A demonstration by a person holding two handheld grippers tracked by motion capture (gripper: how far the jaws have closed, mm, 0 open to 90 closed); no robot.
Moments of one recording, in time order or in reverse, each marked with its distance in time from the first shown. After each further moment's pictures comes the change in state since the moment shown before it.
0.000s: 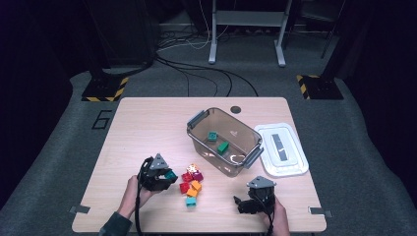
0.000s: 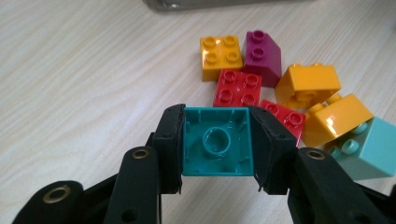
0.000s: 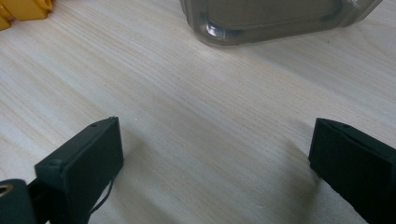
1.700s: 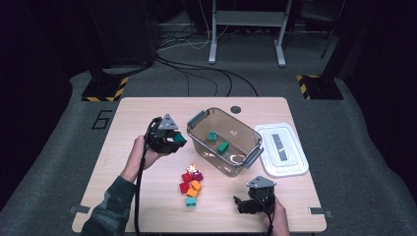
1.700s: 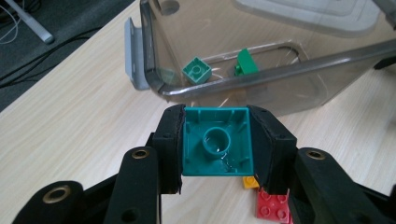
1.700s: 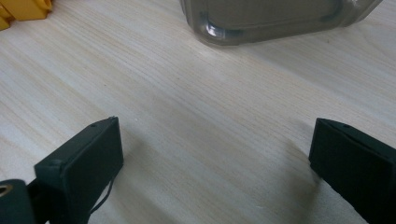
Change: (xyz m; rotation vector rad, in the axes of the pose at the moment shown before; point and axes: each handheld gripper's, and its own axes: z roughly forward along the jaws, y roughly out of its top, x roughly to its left) left arm 0.024 0.122 -0.034 -0.074 0.053 0.140; right arm 0.000 0.000 0.000 0.000 -0.001 0.002
